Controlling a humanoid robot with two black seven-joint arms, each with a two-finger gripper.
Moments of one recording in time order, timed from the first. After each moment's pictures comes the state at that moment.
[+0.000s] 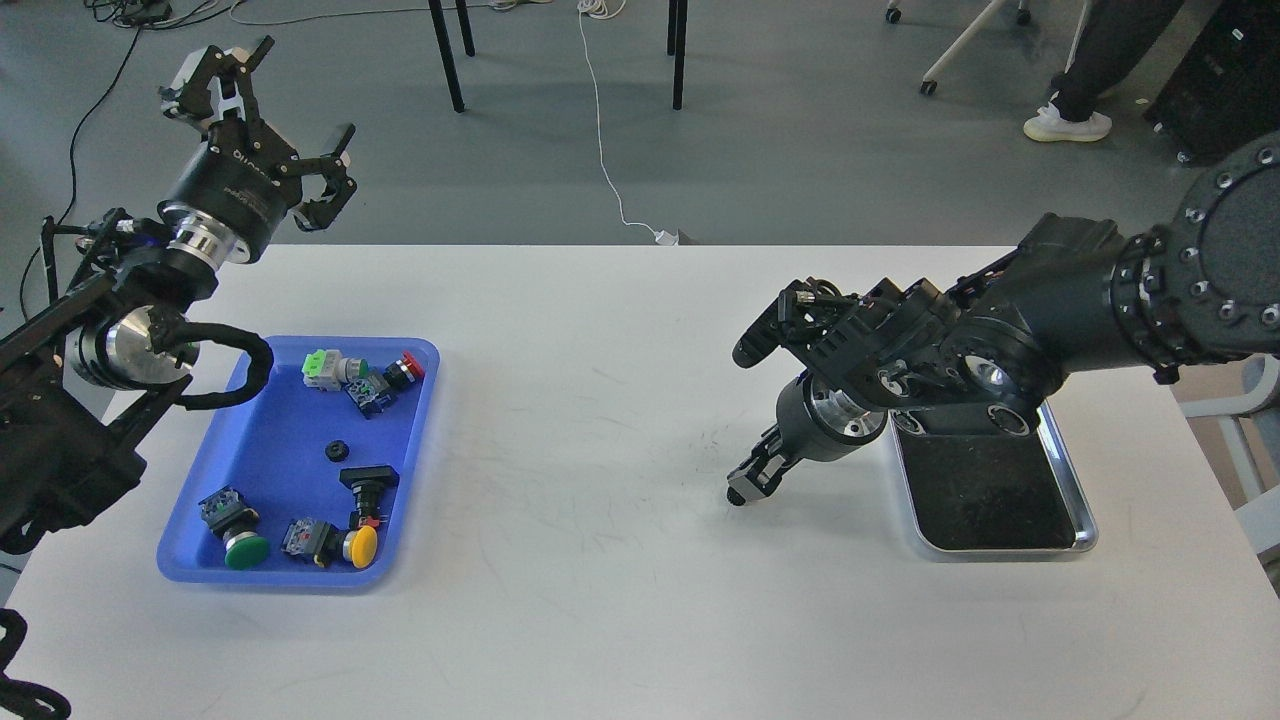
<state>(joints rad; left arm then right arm) -0.73 0.50 -0.77 -0.90 0.01 -0.30 -0.33 1.69 0.00 -1.07 1.17 -0.84 0.19 0.28</state>
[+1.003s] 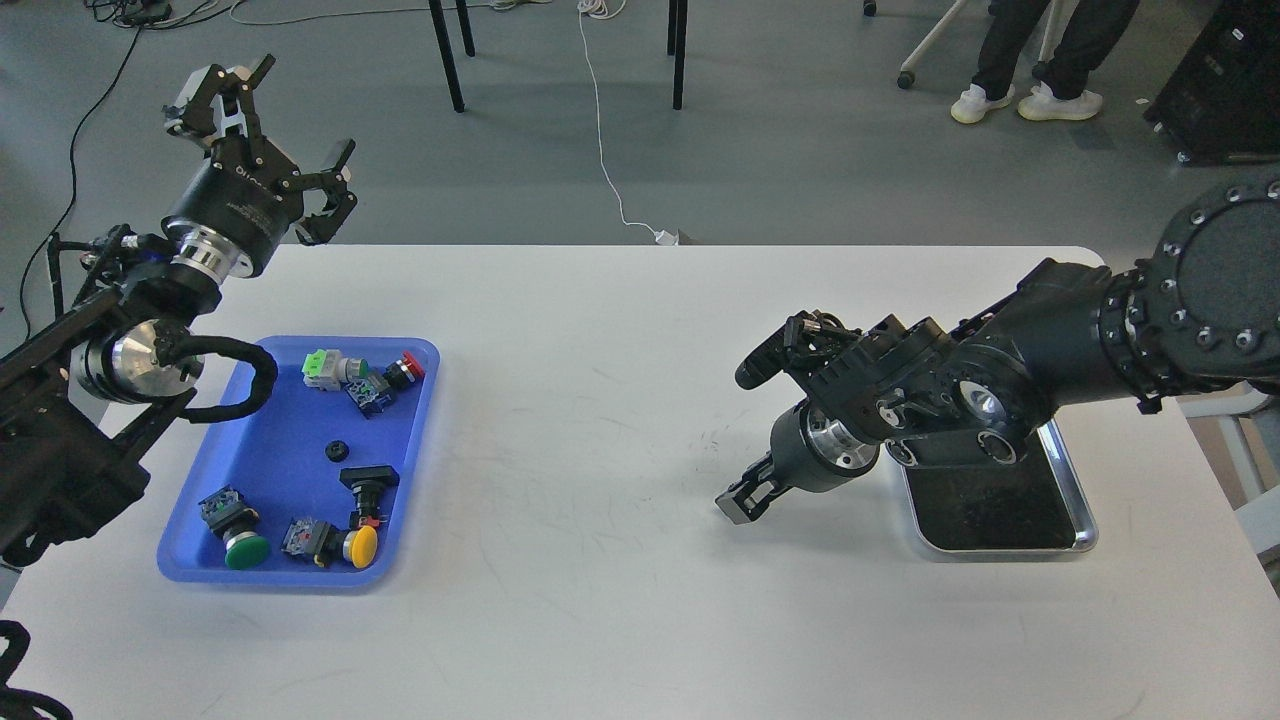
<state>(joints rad) -0.71 0.49 -0.77 -0.90 0.01 -0.29 -0.34 1.62 0.00 -1.07 1.17 -0.76 0.14 0.29</state>
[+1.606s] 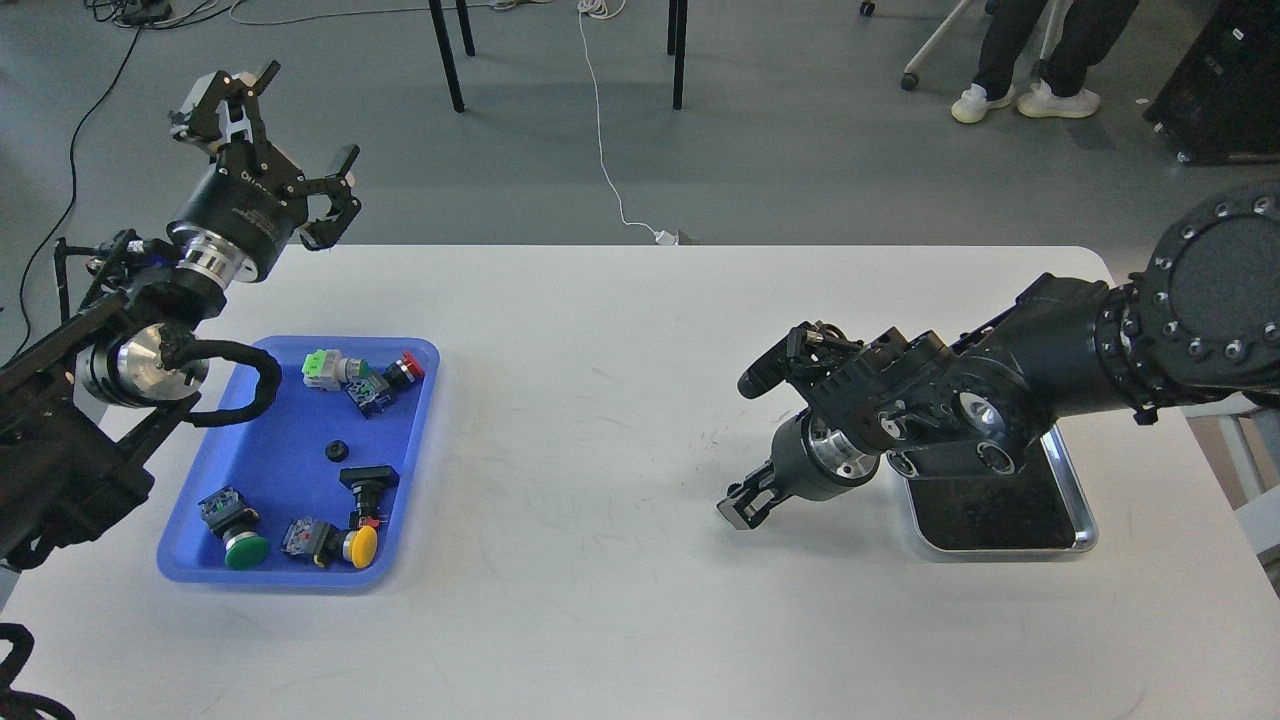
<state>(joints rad) -0.71 0.49 -0.77 -0.90 0.02 -0.28 -0.34 1.59 0.00 -1.07 1.16 -0.76 0.12 0.29</state>
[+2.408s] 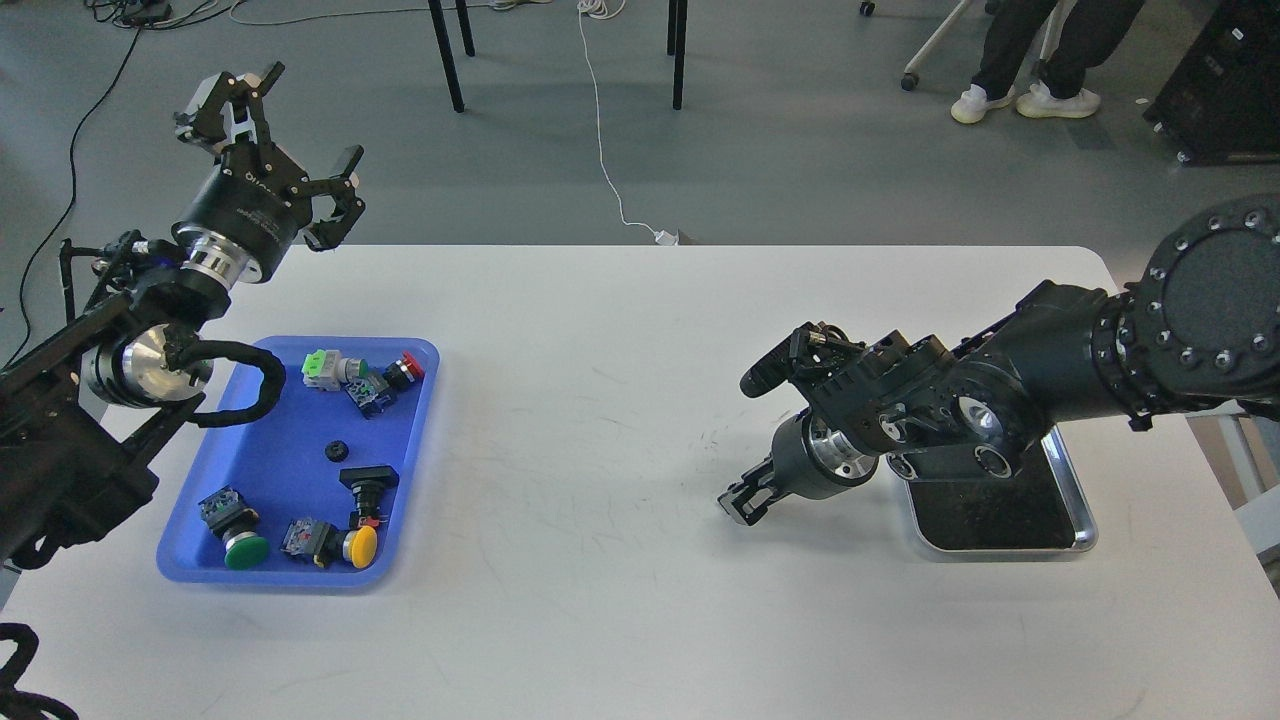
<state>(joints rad) -0.71 0.48 -0.77 -0.90 0.02 -0.28 -0.34 1.57 0.00 -1.07 1.13 -0.76 0.11 0.29</state>
